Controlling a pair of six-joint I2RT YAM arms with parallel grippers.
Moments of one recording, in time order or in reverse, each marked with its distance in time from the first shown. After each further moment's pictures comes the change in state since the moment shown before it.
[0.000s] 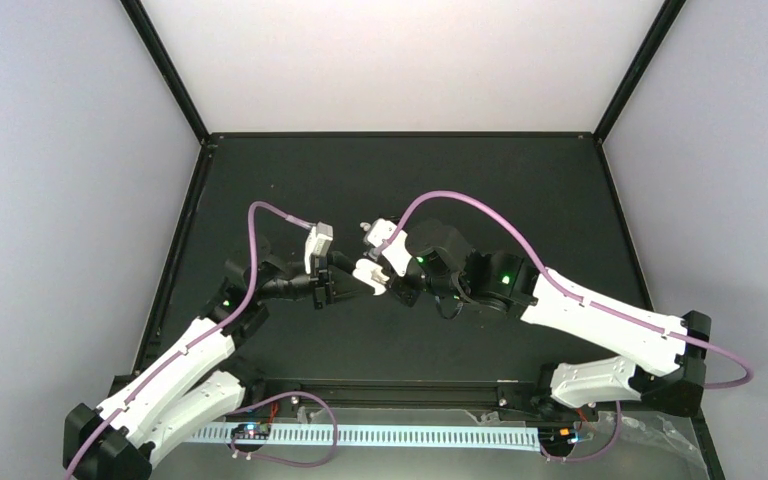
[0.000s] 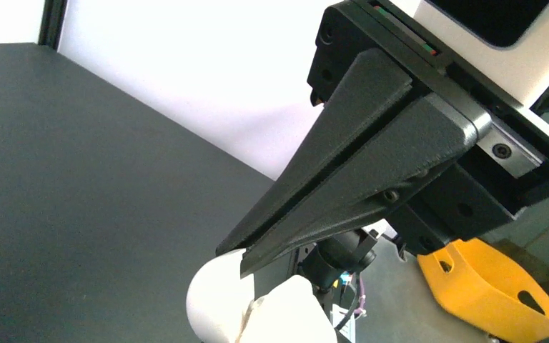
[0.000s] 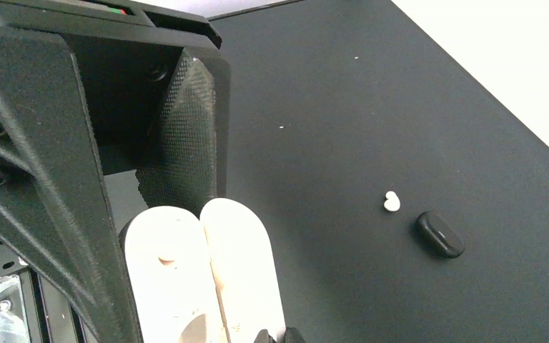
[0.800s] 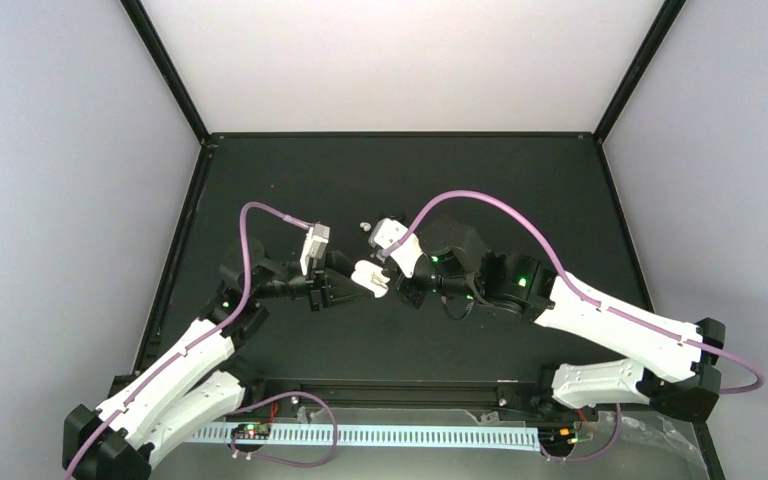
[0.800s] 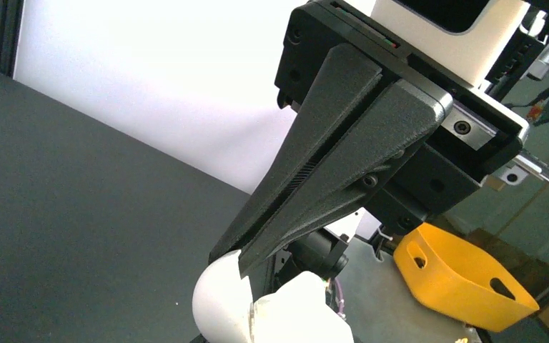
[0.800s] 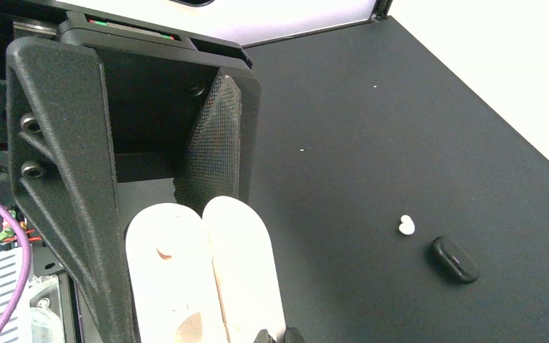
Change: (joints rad) left arm 0.000 -0.009 -0.009 0.110 0.069 -0.048; right arm 0.001 -0.060 0.003 0.005 -0.076 -0.017
